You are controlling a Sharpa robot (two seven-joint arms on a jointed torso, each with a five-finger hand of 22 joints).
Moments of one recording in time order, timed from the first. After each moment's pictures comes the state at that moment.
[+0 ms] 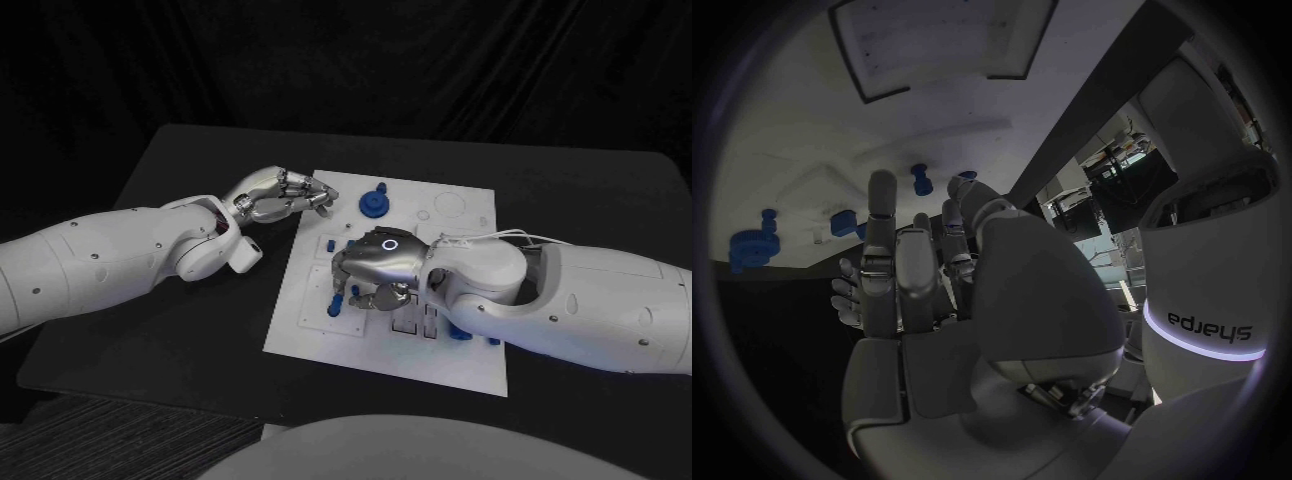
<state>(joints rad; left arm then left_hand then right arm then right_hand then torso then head) 1.23 -0.87 -0.21 1.34 -0.54 -0.04 0.60 1.53 0.24 -0.17 0.29 0.51 0.74 0.14 0.19 0.15 0.49 0.19 0.54 0.09 0.49 0.18 0.48 0.13 0.17 0.58 0.28 0.08 0.87 1.24 -0.61 -0.21 1.69 -1.82 -0.18 0.00 1.45 -0.11 0.23 0.06 0.40 1.02 0.09 0.17 0.30 0.67 0.12 0.49 0.25 1.37 0.01 1.28 1.18 0.16 1.28 0.11 0.07 1.31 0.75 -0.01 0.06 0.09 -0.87</state>
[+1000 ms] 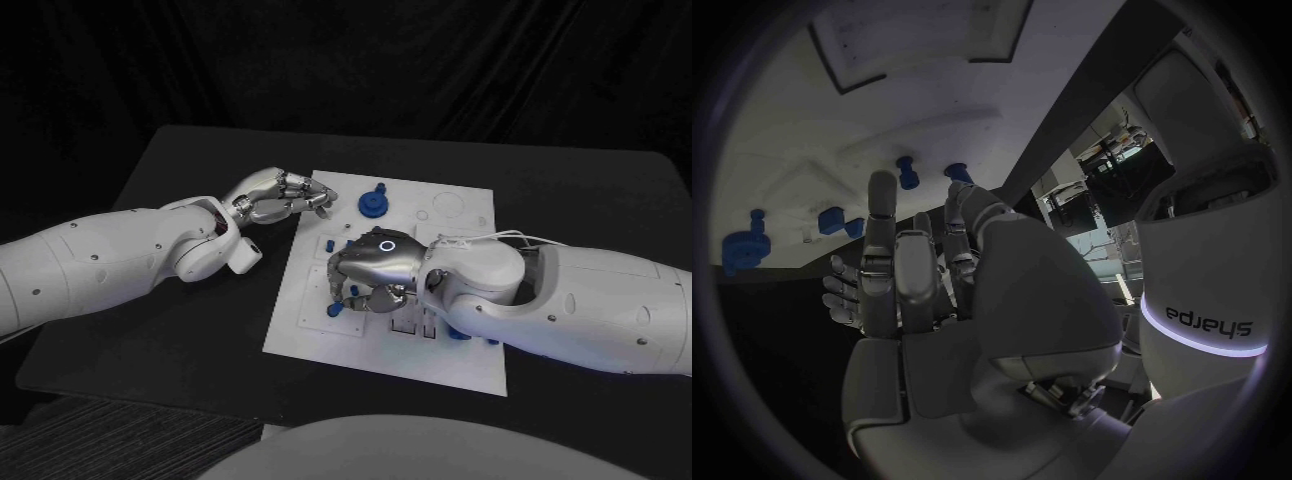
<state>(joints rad) 1.23 -0.87 -0.21 1.34 -0.54 -0.03 0.59 1.53 0.24 -0.17 0.29 0.51 0.74 0.14 0.19 0.15 0.49 0.19 0.54 0.09 0.49 0.18 0.48 0.12 0.17 0.58 0.28 0.08 0.87 1.24 -0.60 -0.21 1.69 -1.79 -0.20 0.02 1.43 -0.08 0.23 0.04 0.37 1.05 0.07 0.19 0.36 0.67 0.12 0.50 0.24 1.38 0.02 1.30 1.19 0.16 1.28 0.11 0.08 1.31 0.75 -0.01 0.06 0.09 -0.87</state>
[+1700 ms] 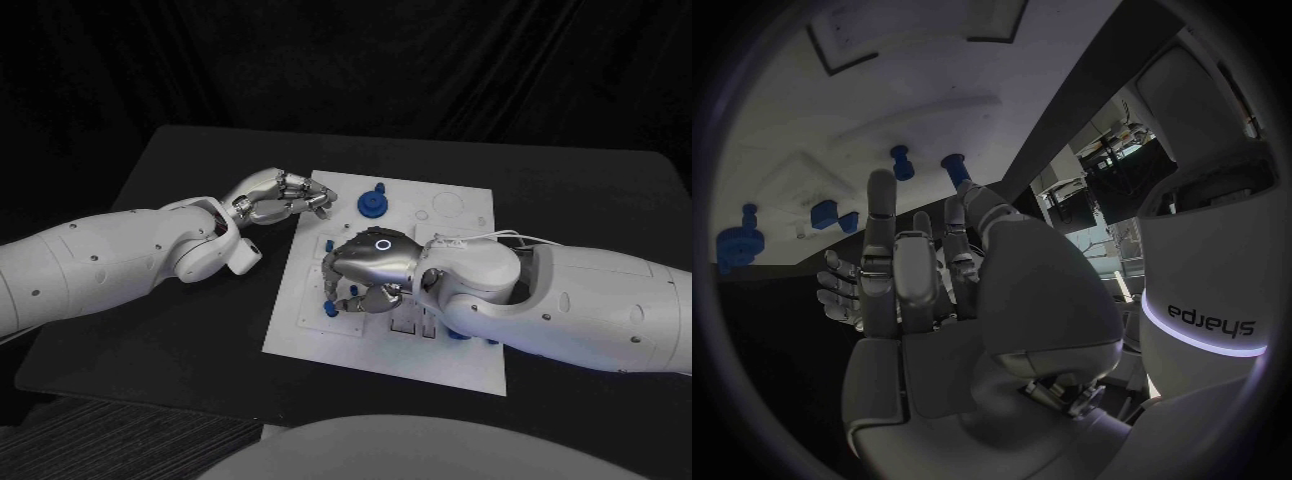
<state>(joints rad) 1.23 -0.87 -0.21 1.34 -0.54 -0.03 0.59 1.53 0.24 -0.17 0.29 0.51 0.74 0.14 0.19 0.15 0.49 0.19 0.54 0.09 0.49 0.18 0.48 0.12 0.17 0.58 0.28 0.08 0.87 1.24 -0.59 -0.21 1.69 -1.78 -0.22 0.02 1.39 -0.07 0.21 0.06 0.30 1.05 0.07 0.19 0.38 0.68 0.12 0.51 0.24 1.39 0.03 1.31 1.20 0.16 1.29 0.12 0.08 1.31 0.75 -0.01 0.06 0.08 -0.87</state>
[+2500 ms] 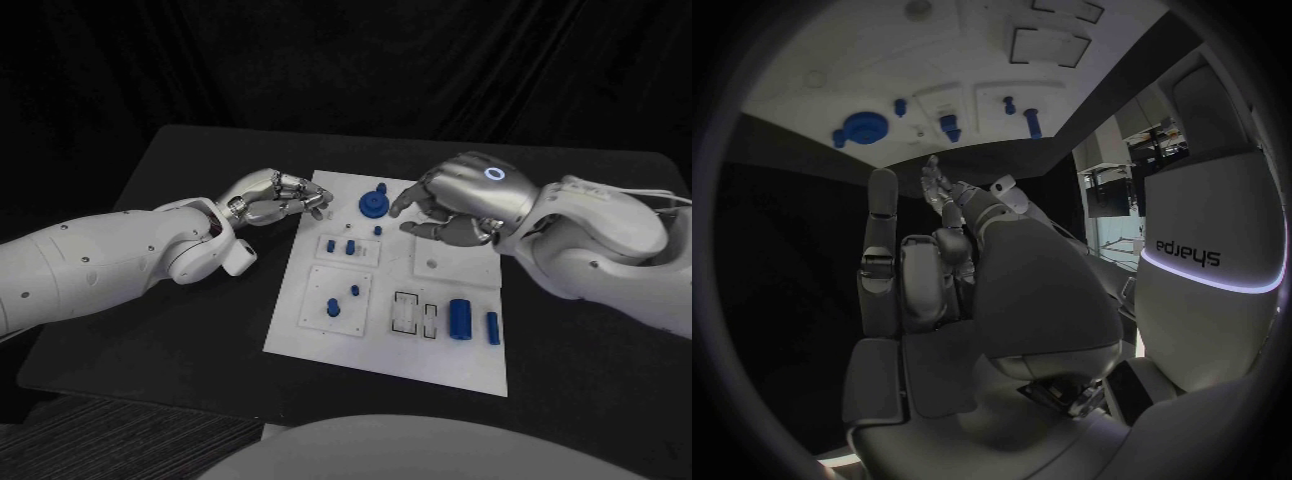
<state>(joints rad) 1.23 -0.91 -0.21 1.36 -0.54 -0.03 0.59 1.53 0.24 -0.16 0.29 0.51 0.74 0.14 0.19 0.15 0.49 0.19 0.54 0.09 0.49 0.18 0.48 0.12 0.17 0.59 0.28 0.08 0.87 1.41 -0.91 -0.21 1.81 -1.72 -0.44 0.03 1.40 -0.09 0.24 0.10 0.28 1.00 0.10 0.11 0.32 1.27 0.02 1.41 1.16 1.44 -0.04 1.39 1.28 0.16 1.31 0.08 0.07 1.31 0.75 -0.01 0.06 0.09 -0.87</state>
